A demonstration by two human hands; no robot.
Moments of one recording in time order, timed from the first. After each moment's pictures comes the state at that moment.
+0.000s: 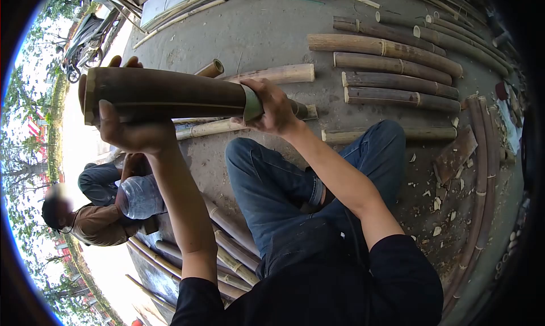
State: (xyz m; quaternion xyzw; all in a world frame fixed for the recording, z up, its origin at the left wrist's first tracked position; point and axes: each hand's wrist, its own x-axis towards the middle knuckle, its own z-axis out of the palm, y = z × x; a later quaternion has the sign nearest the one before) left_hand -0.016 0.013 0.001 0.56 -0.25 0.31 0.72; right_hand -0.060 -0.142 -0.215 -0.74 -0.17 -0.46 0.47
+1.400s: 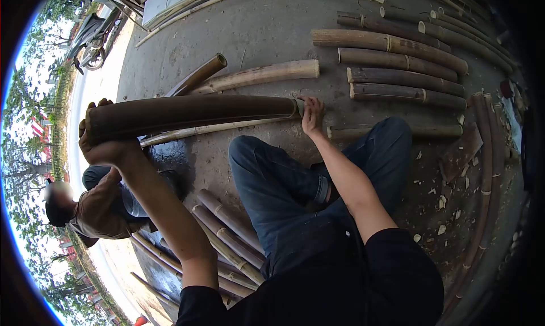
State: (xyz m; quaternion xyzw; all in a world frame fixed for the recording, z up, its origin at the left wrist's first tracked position) left_hand 0.036 0.146 -0.001 0.52 -0.12 0.29 0.79; right_hand -0.086 -0.161 -0.434 -0.81 0.17 -0.33 0.45
